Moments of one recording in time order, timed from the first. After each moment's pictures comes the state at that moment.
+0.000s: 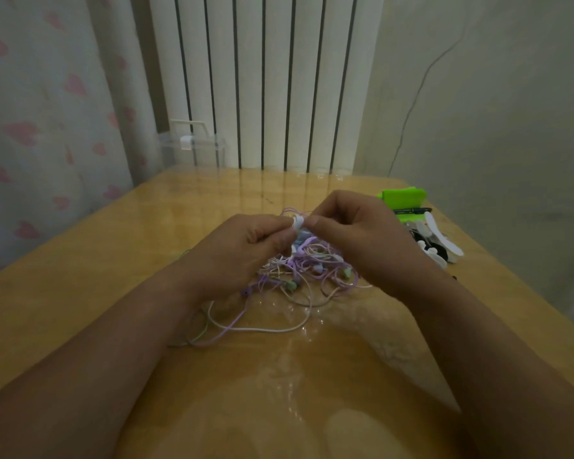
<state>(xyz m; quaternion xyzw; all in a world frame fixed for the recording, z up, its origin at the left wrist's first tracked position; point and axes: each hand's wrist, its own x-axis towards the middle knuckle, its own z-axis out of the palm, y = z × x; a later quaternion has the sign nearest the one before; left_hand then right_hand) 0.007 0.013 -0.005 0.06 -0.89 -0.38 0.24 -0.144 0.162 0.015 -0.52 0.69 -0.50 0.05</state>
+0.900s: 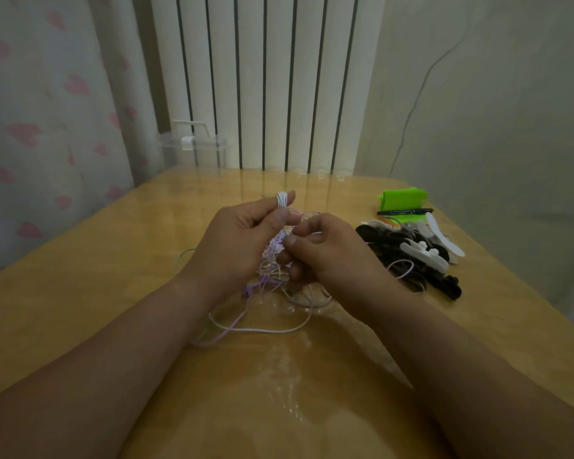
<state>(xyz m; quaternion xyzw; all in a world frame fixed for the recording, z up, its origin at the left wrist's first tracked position) -0.008 0.013 -0.016 0.12 -0.79 -0.47 0.38 -0.116 0.144 -0.007 -0.42 0.65 -0.58 0.24</state>
